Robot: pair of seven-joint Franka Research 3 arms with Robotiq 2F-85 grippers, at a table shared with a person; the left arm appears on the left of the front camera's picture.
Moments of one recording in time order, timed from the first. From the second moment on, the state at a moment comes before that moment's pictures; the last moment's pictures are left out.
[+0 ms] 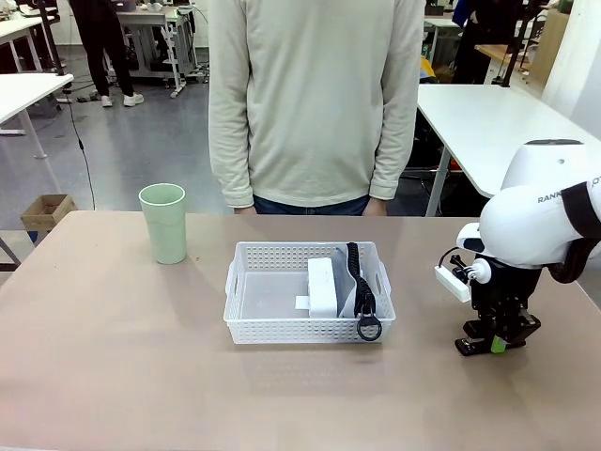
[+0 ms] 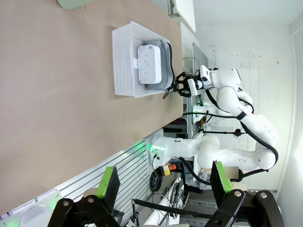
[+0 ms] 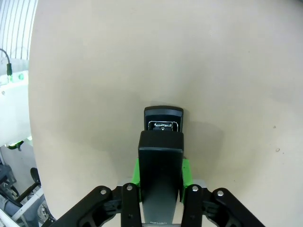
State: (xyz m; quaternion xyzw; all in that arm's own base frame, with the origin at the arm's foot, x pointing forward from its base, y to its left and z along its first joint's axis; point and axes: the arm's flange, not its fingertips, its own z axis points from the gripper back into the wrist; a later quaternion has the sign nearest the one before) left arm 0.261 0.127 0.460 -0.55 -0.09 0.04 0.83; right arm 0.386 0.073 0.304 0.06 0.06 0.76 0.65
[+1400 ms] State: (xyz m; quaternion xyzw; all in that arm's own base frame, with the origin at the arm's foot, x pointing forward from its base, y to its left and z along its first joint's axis) left arm 0.260 0.127 0.460 -0.55 -0.09 0.04 0.83; right arm 0.346 0.091 0.446 0.02 -0.01 0.67 0.74
